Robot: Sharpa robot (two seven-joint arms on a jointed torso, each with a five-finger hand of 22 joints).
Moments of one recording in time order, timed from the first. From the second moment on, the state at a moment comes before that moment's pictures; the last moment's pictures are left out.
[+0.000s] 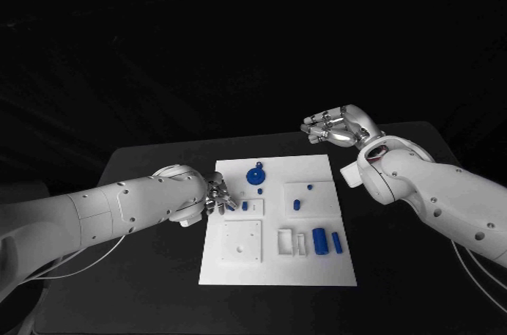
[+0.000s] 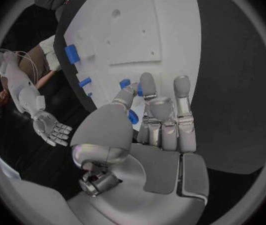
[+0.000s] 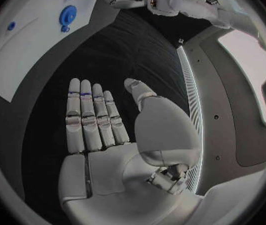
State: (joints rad) left arm 1.26 -0.56 -0.24 1.16 -0.98 -0.07 -0.40; left_hand 1.10 0.09 0.15 -0.15 0.51 1.07 0.00 0.28 0.96 1.47 -0.07 0.52 0.21 1.41 -0.13 1.20 0.62 0.02 1.26 -0.16 0.46 1.31; right arm 0.98 -0.72 0.40 1.40 -1.01 -0.40 0.01; right_hand 1.19 -0.11 0.21 -0.02 0.51 1.01 0.15 0.06 0.06 1.18 0.11 0.06 0.06 1.20 0.11 0.07 0.06 0.10 1.13 0.11 0.10 0.07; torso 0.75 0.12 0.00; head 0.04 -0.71
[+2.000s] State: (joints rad) left arm 1.25 -0.62 -0.24 1.24 -1.02 -0.14 -0.38; left_hand 1.10 0.09 0.15 -0.14 0.50 1.07 0.00 0.29 1.02 1.47 -0.07 0.52 0.22 1.41 -0.13 1.20 0.63 0.02 1.27 -0.15 0.46 1.31; right arm 0.98 -0.72 0.40 1.40 -1.01 -0.40 0.01; right_hand 1.19 -0.11 0.21 -0.02 0.51 1.01 0.15 0.06 0.06 1.18 0.11 0.06 0.06 1.20 0.11 0.07 0.06 0.10 1.13 0.11 0.10 0.07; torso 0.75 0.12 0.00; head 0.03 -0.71
